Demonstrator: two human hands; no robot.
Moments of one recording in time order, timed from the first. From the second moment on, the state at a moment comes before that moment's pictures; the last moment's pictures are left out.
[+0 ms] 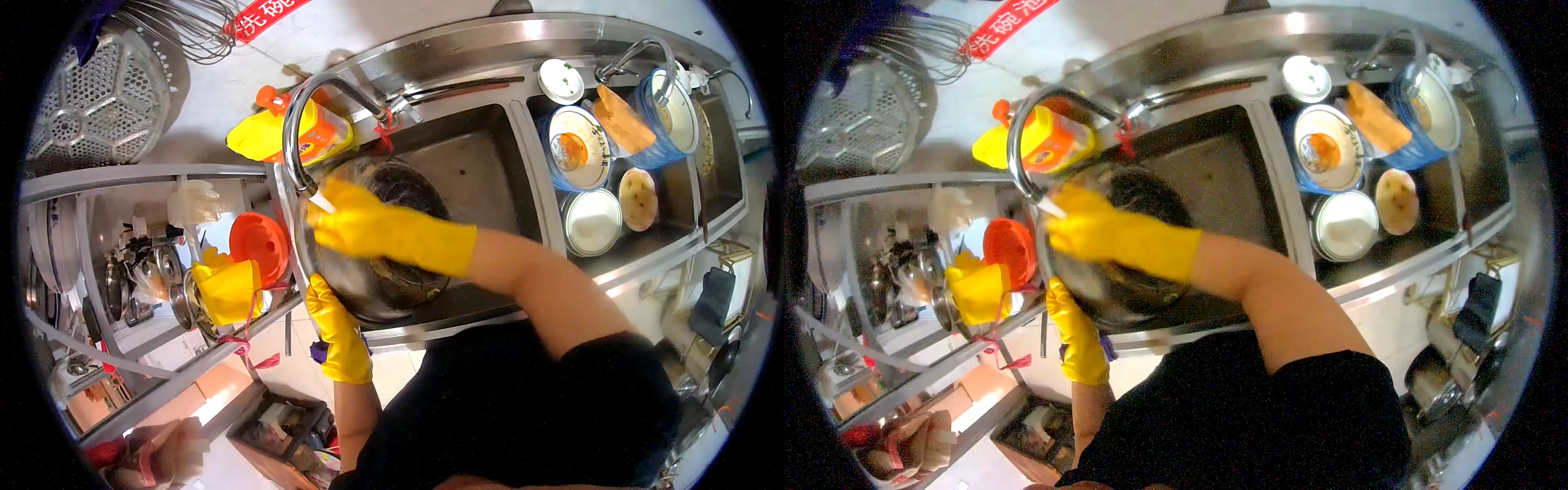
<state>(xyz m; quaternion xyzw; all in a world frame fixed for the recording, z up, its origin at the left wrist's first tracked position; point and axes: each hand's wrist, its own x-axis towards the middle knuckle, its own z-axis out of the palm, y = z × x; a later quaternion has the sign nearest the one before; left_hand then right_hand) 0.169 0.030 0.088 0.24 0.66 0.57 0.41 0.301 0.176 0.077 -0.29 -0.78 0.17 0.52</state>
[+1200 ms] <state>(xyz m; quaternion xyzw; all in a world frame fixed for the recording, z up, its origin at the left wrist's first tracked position) 0.139 0.051 0.062 0.17 0.64 0.59 0.47 0.312 0.121 0.095 -0.37 -0.84 0.24 0.32</state>
